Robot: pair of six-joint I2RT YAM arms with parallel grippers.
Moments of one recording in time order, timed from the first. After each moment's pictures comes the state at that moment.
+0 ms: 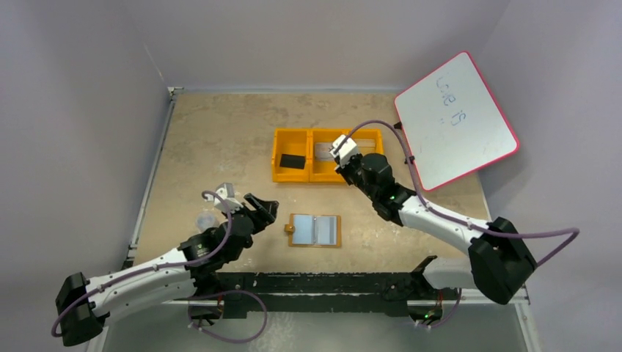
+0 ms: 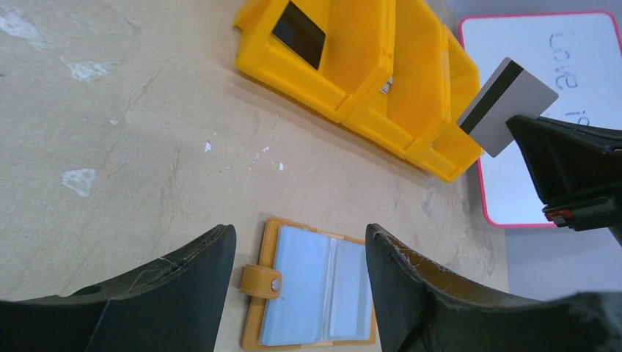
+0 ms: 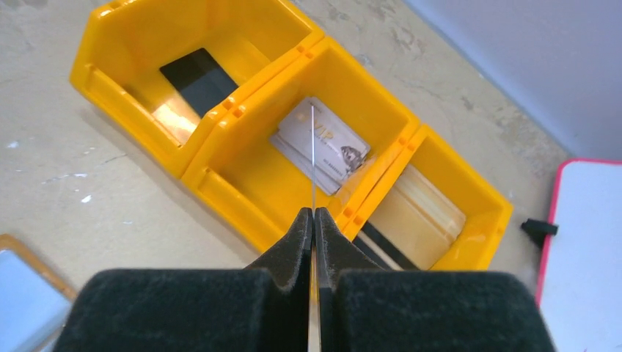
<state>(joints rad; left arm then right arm) -1.03 0.64 0.30 -0.14 -0.71 -1.16 0.69 1.24 0.66 0.30 0.15 -0.26</state>
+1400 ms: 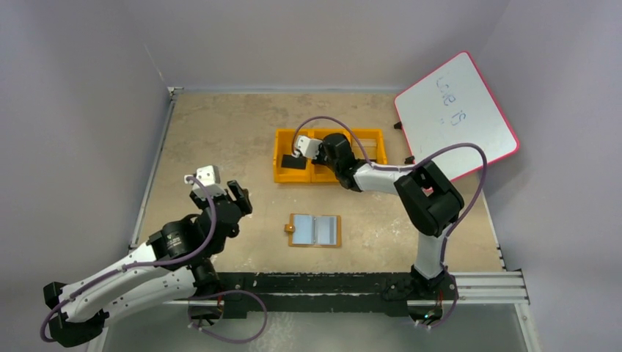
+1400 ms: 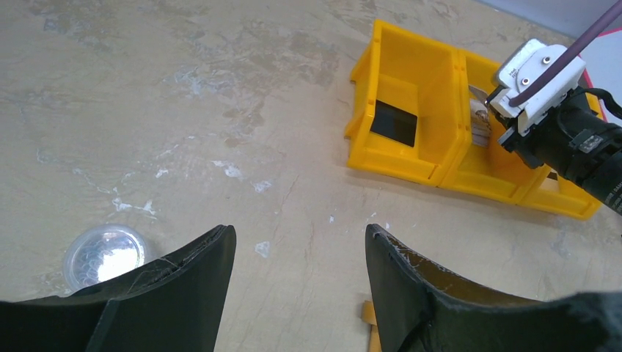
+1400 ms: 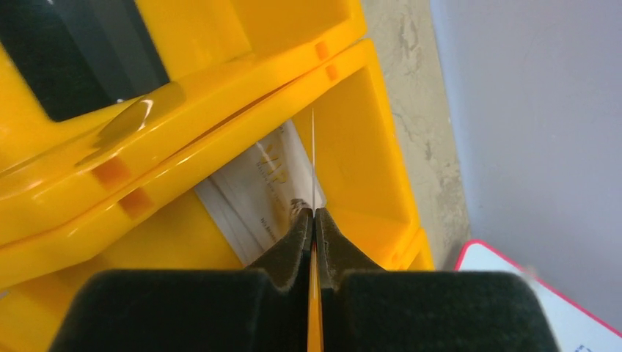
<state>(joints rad) -1.03 0.59 0.70 -0.73 -0.97 -0.83 0.65 1.88 1.06 0.31 0.23 -0.84</state>
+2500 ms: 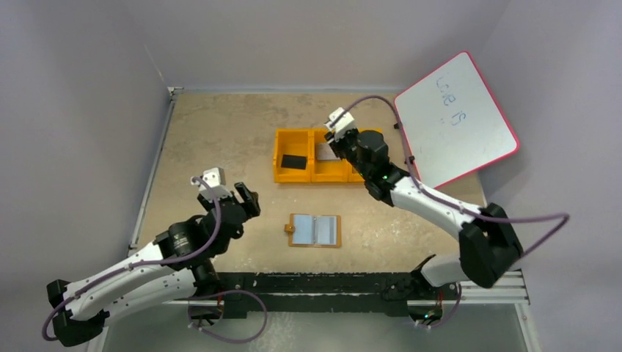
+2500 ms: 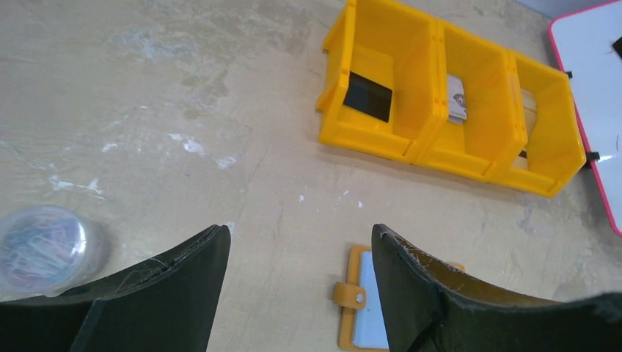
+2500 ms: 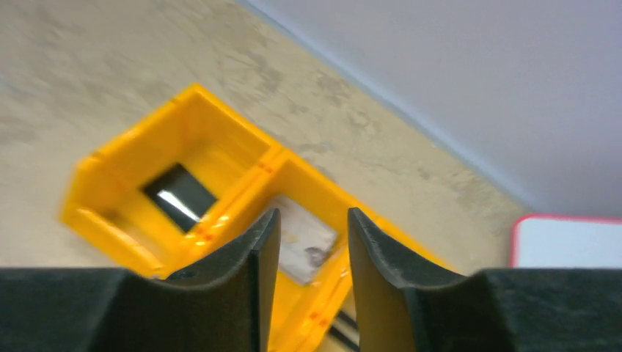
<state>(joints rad) -1.03 0.59 0.66 -0.68 -0.91 -0.90 0.65 1.46 0.93 0.36 0.18 -0.38</state>
